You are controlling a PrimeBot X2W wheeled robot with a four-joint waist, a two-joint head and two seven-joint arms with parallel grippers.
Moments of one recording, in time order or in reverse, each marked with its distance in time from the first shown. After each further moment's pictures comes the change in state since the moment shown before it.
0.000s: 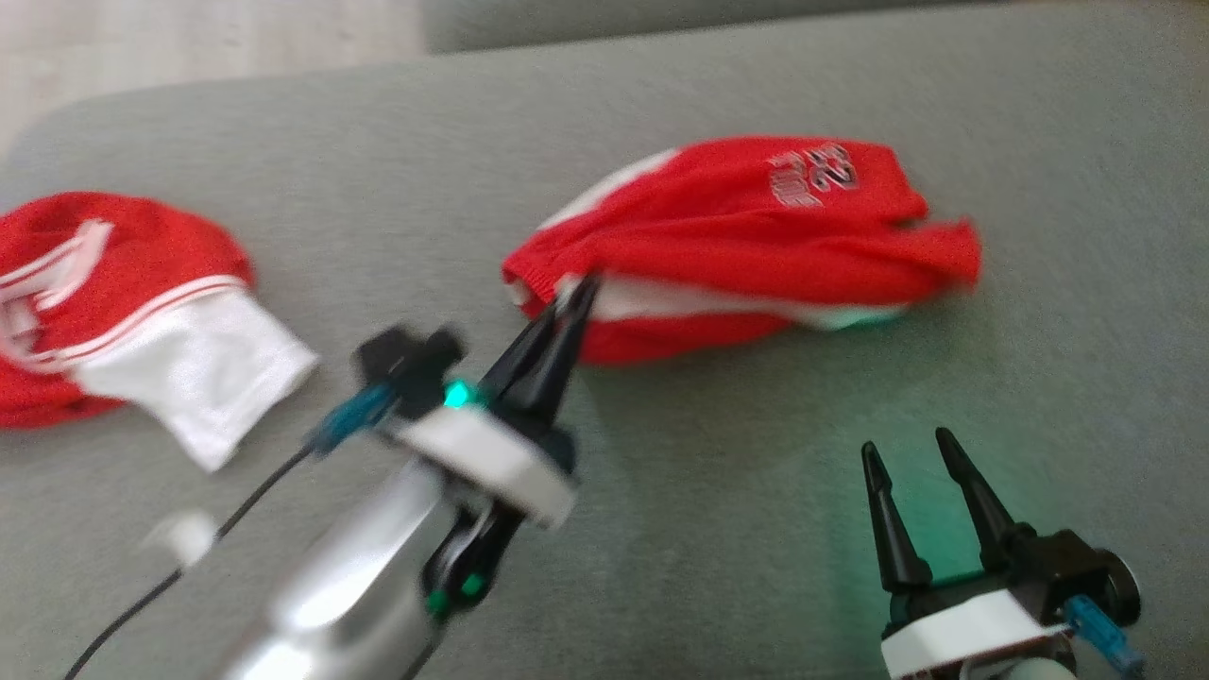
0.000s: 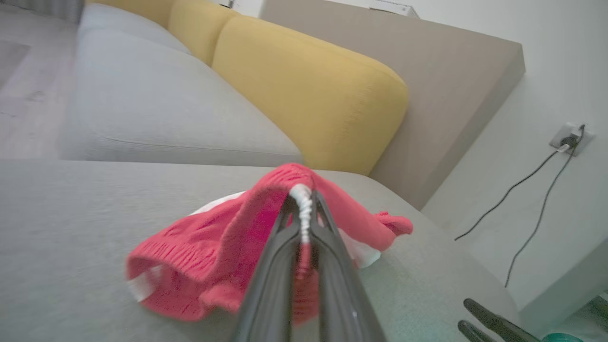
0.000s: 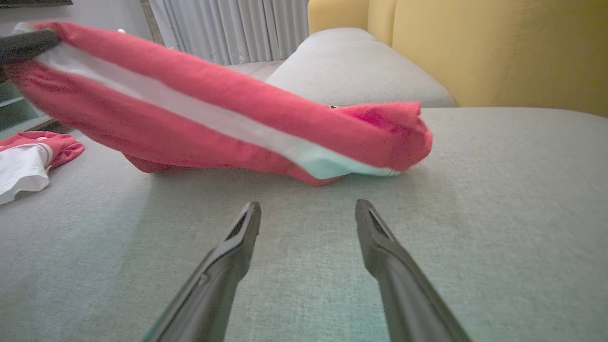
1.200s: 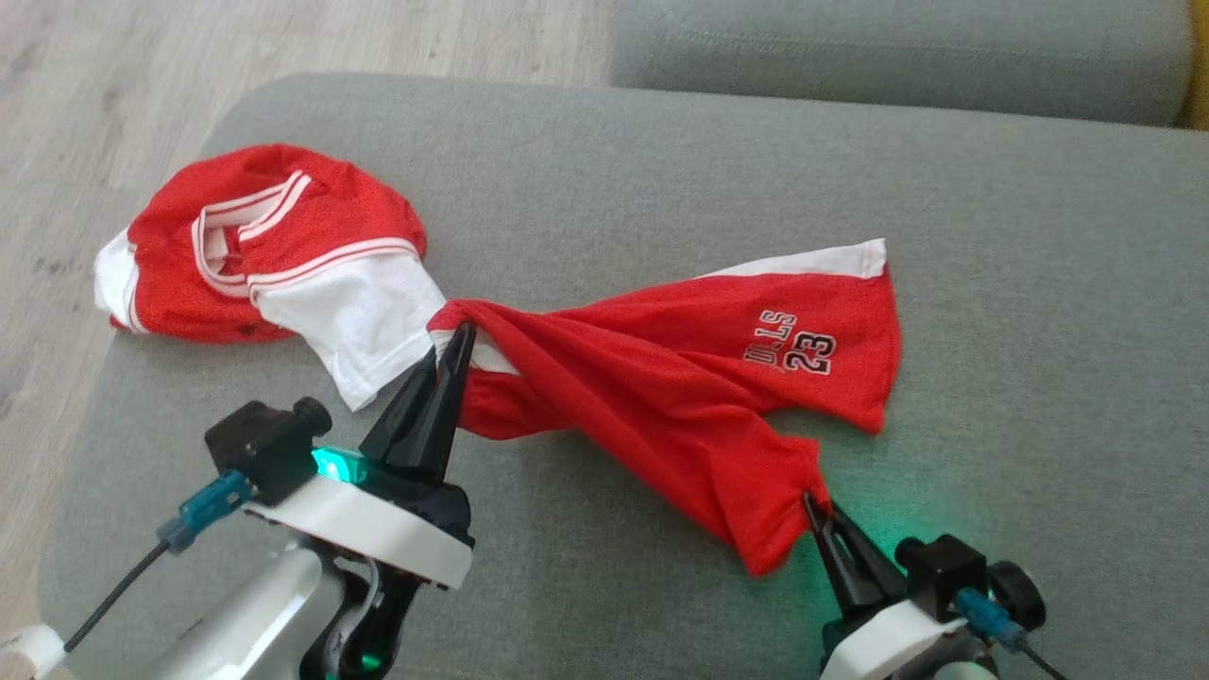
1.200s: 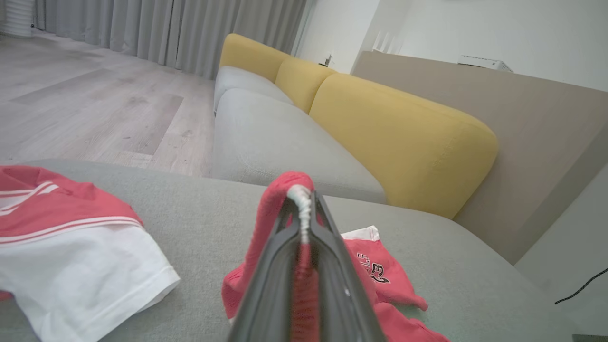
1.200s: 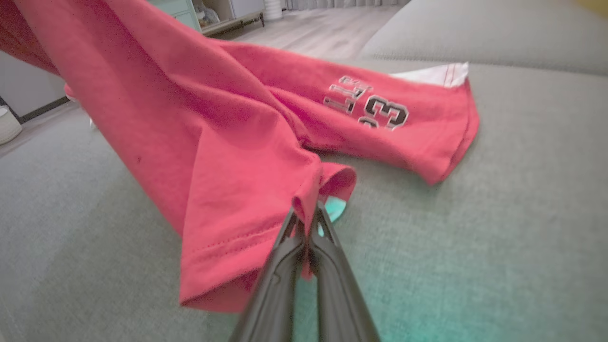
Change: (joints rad) left arm 0.235 0.253 0.098 -0.370 -0.045 0.158 0.032; right arm -0.110 -0.017 0.173 0.314 0.007 0.000 0.000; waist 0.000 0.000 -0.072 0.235
